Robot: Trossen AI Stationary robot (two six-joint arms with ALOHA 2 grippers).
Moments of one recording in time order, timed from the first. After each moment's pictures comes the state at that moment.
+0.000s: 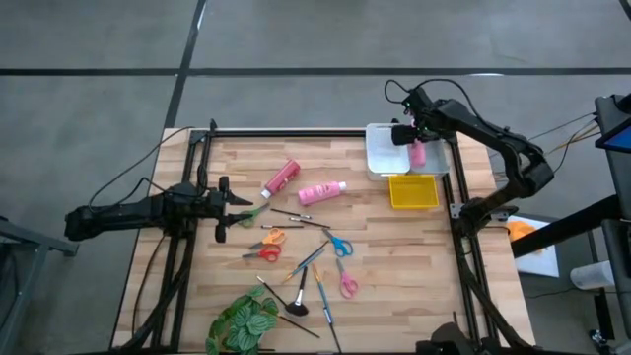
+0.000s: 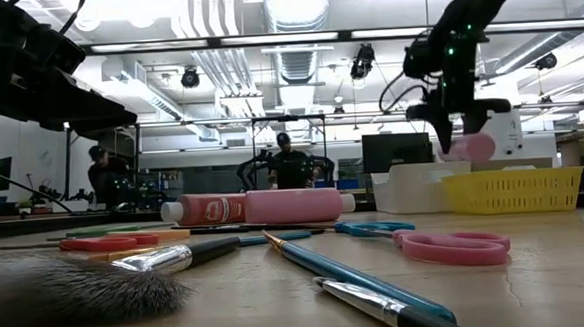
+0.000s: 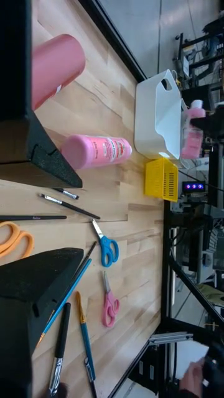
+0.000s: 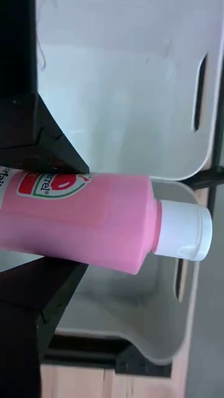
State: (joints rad) left arm 0.14 0.14 0.06 -0.14 0.09 0.02; right arm -0.94 1.49 1.11 -0.89 0.23 0.52
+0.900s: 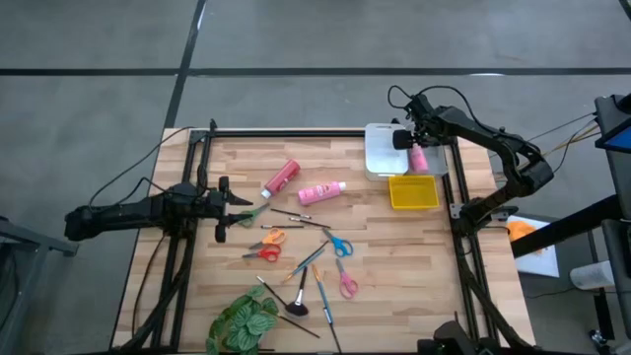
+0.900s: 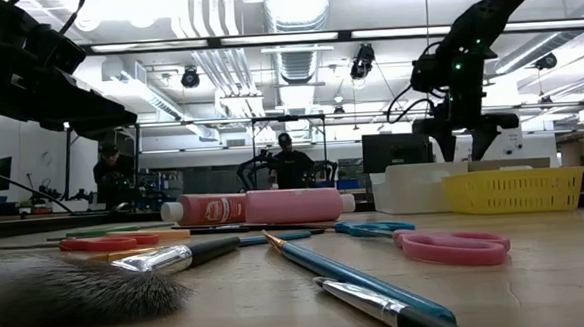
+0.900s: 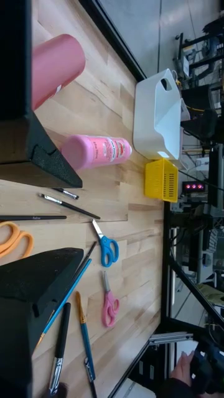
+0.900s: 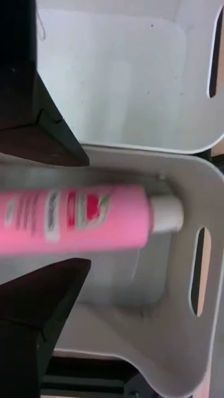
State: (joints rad) left arm 0.14 0.14 0.06 -0.14 0.09 0.02; right arm -0.98 1.49 1.01 -0.77 0.20 0.52
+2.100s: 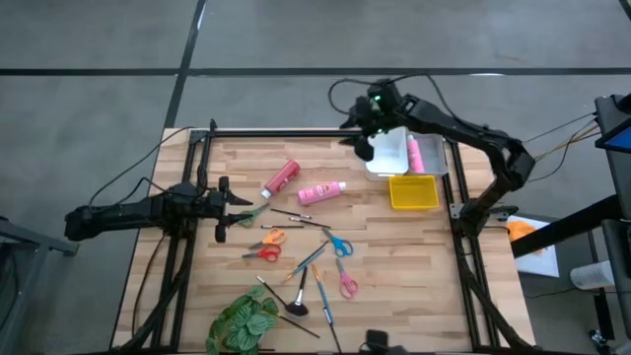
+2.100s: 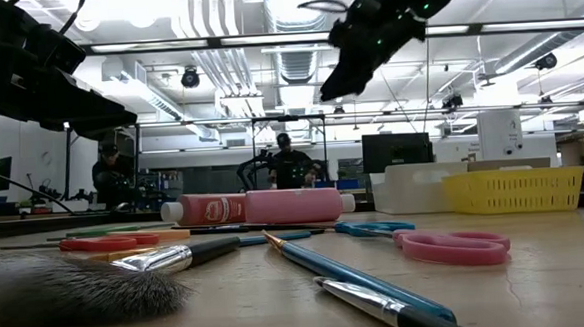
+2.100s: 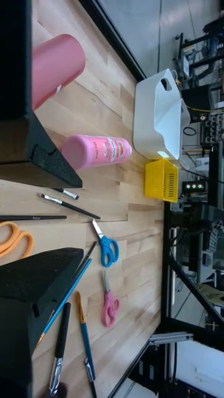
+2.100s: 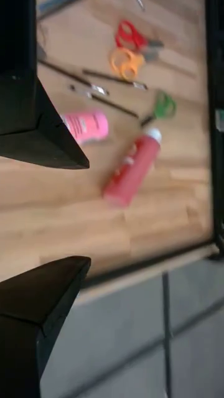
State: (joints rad) left arm 0.14 0.14 0.06 -0.14 0.09 0.02; right arm -0.63 1.65 1.38 -0.46 -0.46 -0.34
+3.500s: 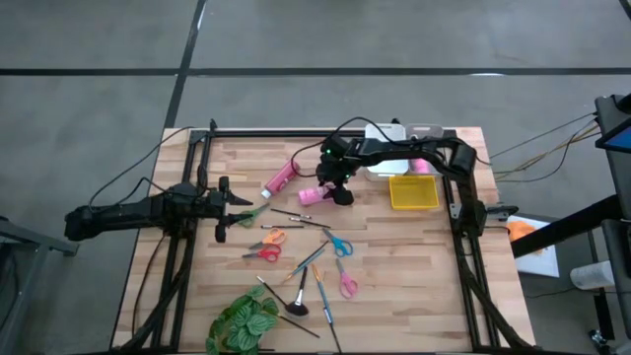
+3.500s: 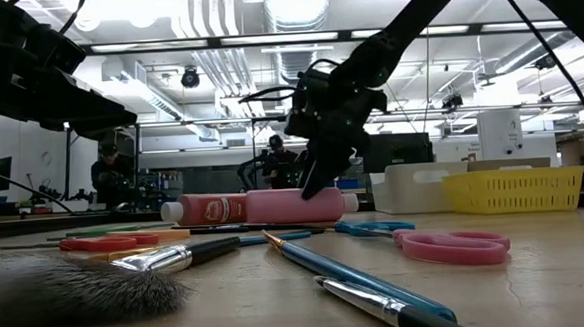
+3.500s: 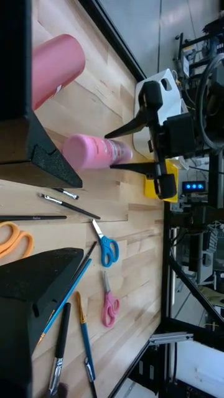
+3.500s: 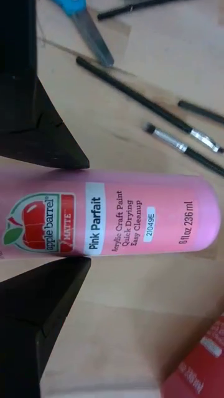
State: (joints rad) left arm 0.14 0.14 0.06 -0.14 0.09 0.02; right arm -0.42 2.05 1.38 -0.41 -0.45 -0.50
